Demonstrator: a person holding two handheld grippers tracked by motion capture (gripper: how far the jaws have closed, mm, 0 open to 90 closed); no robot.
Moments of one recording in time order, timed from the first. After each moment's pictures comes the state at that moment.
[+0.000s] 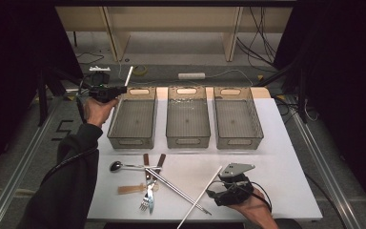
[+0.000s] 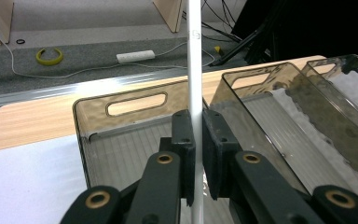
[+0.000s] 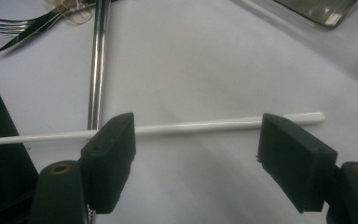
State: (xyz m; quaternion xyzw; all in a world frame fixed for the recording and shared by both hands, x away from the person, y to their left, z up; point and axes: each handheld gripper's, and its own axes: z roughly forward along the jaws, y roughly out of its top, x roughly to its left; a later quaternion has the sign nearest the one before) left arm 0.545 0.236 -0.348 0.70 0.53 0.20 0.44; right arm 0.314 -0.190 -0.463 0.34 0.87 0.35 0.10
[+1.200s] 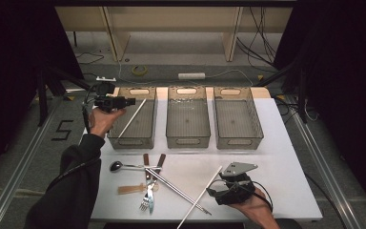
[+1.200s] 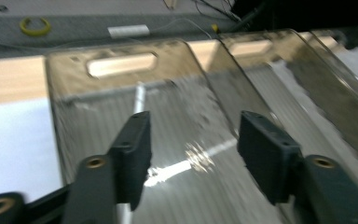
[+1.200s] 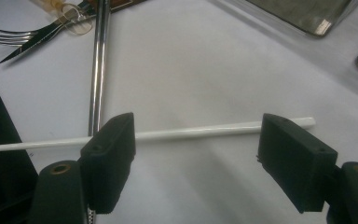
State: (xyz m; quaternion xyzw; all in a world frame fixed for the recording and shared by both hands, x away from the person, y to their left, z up) left arm 0.521 0.221 -0.370 0.71 0.54 0.15 0.42; right arm 0.314 -0.194 -0.459 0.34 0.86 0.36 0.11
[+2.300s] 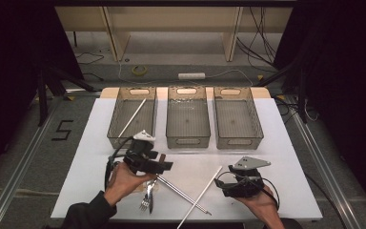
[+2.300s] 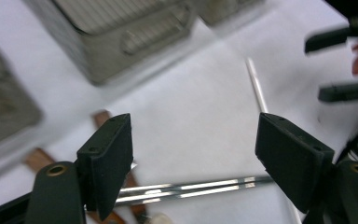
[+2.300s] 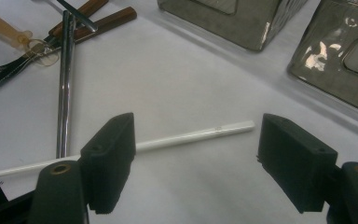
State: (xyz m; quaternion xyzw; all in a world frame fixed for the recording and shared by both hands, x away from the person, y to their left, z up) left arm 0.359 0.106 -0.406 0.83 0.41 0.03 0.38; right arm 0.319 -0.214 -0.447 0.38 0.83 0.38 0.14
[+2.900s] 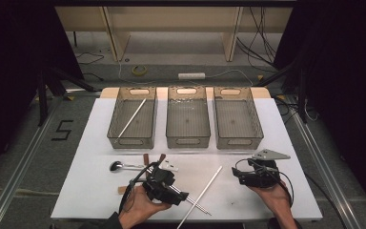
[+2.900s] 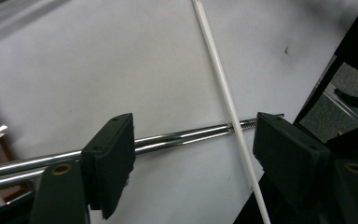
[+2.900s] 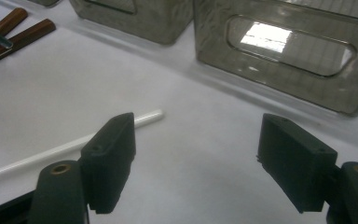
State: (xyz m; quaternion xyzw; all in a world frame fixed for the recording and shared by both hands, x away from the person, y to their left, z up) left arm 0.314 0.061 -0.442 0.87 0.36 0.00 0.33; right arm 0.339 -0.259 -0.449 0.46 0.79 0.37 0.17
